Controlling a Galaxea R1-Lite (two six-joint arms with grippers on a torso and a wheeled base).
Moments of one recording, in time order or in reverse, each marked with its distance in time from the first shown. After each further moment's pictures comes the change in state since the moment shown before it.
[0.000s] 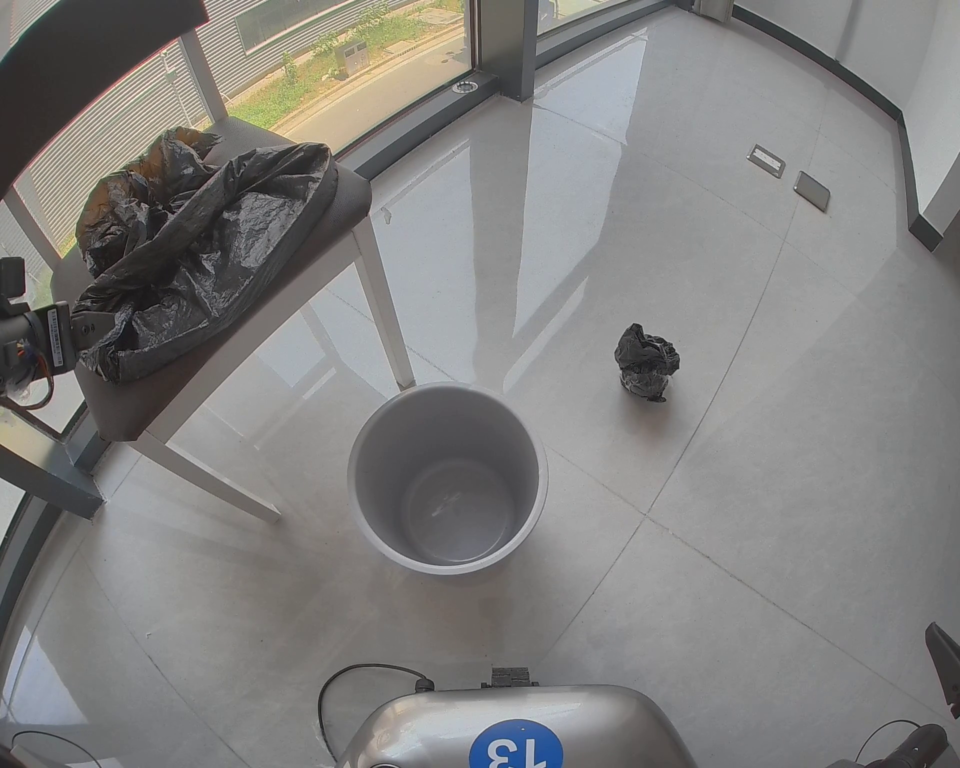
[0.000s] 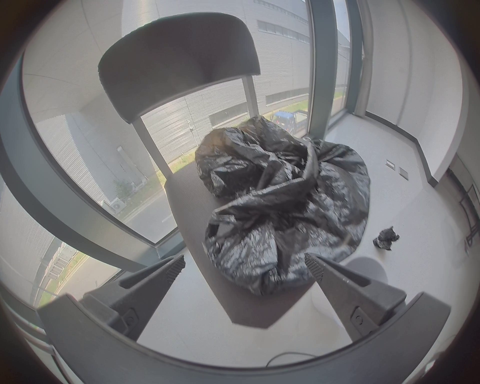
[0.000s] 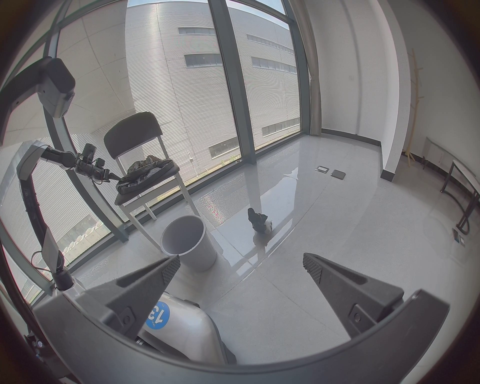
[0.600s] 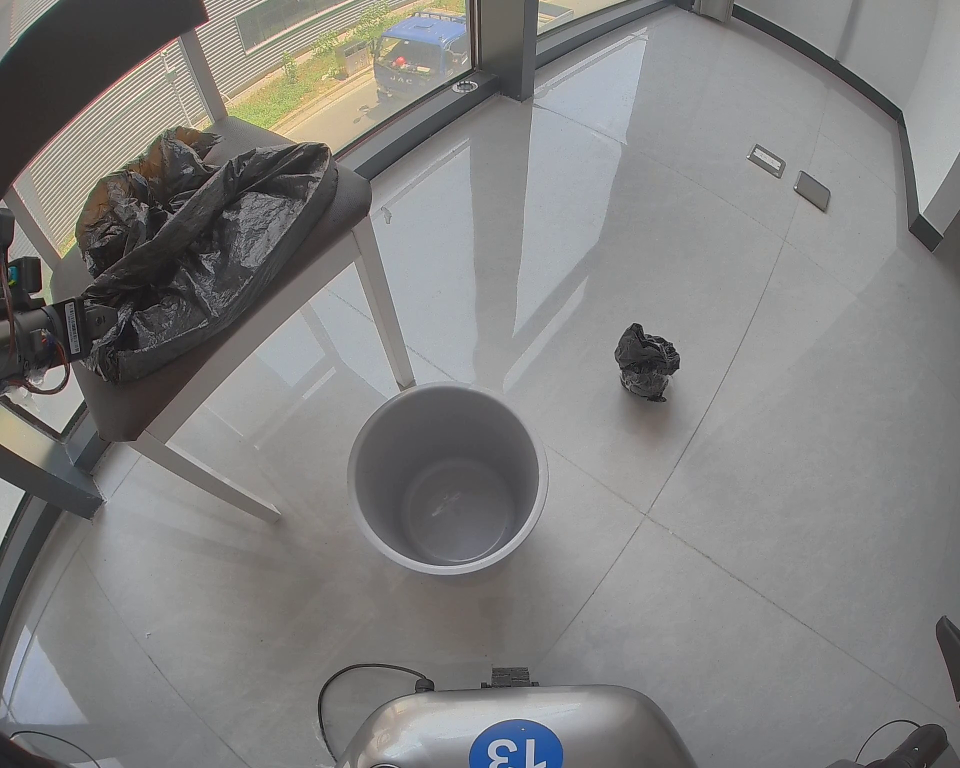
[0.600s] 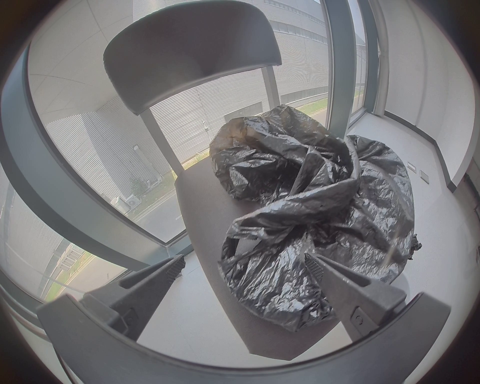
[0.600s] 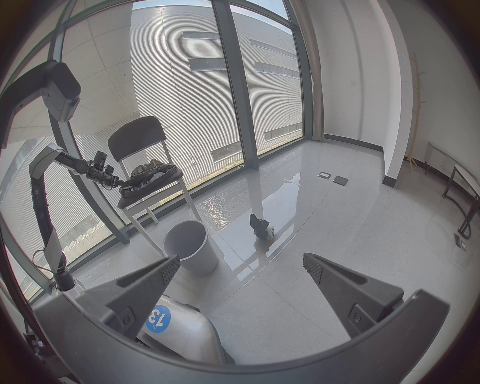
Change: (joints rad) left arm 0.039 0.128 -0.034 -0.093 0.070 -0.015; right arm 0.000 -0.002 -0.031 0.000 0.014 -0.011
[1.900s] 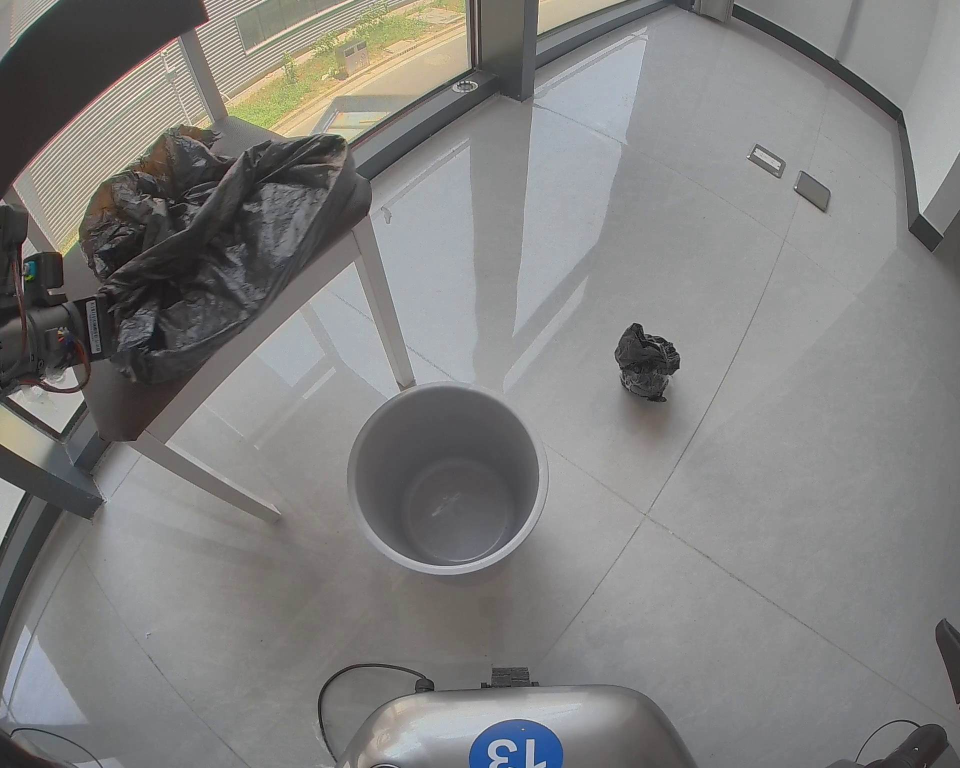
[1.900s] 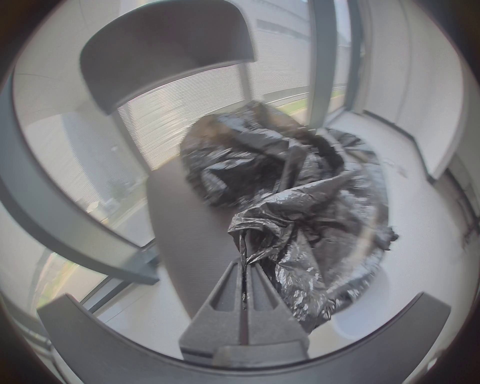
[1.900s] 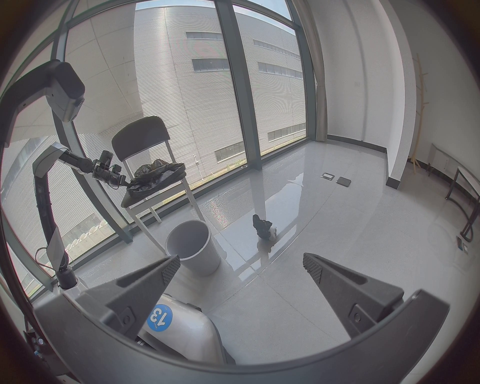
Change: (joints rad) left arm -0.064 0.013 -0.003 -0.005 -0.083 0.017; right arm 0.000 0.001 -0.006 0.001 0.020 -0.009
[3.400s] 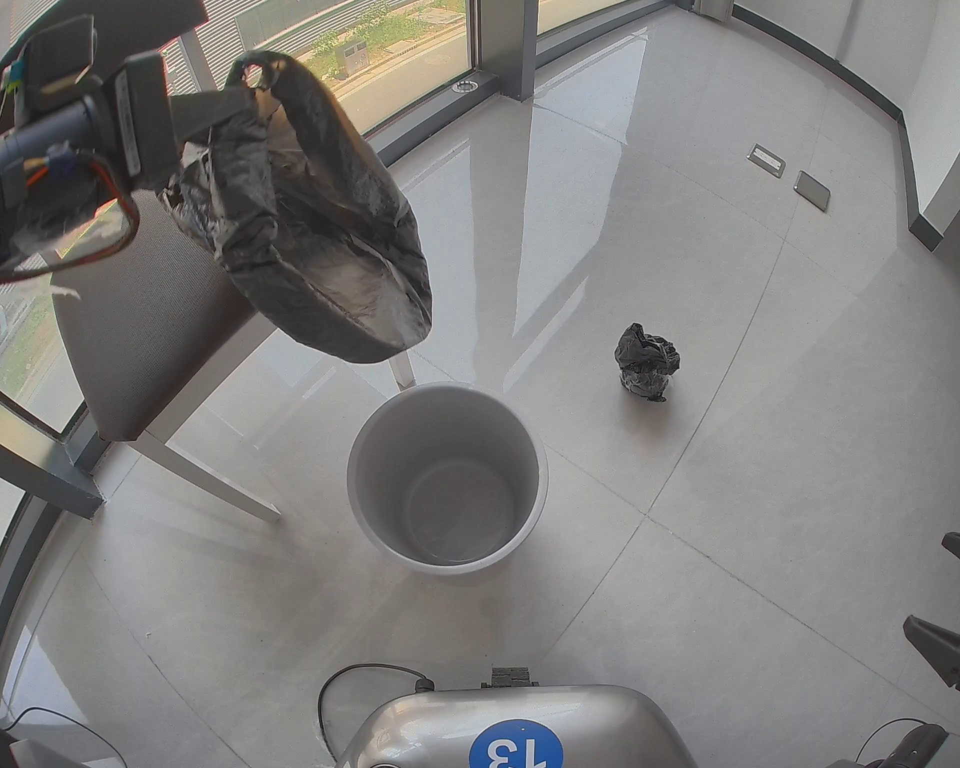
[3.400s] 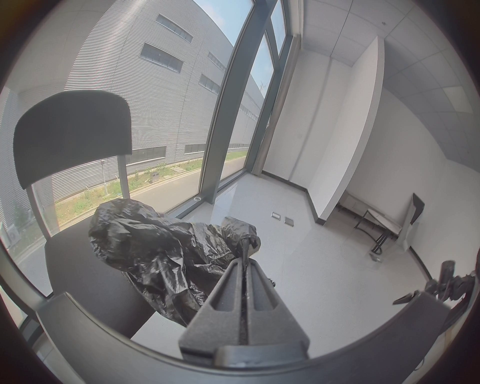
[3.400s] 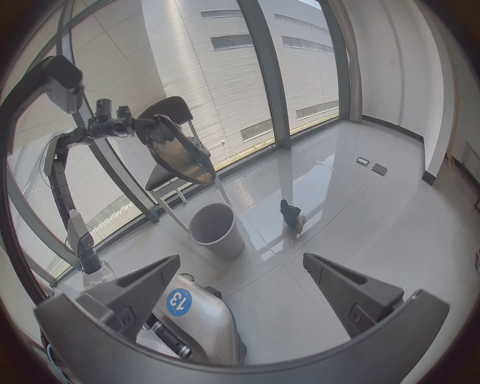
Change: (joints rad) left arm -0.780 -0.161 -0.180 -0.065 0.150 -0.023; right arm 0.149 0.249 -0.071 -0.023 0.049 -0.048
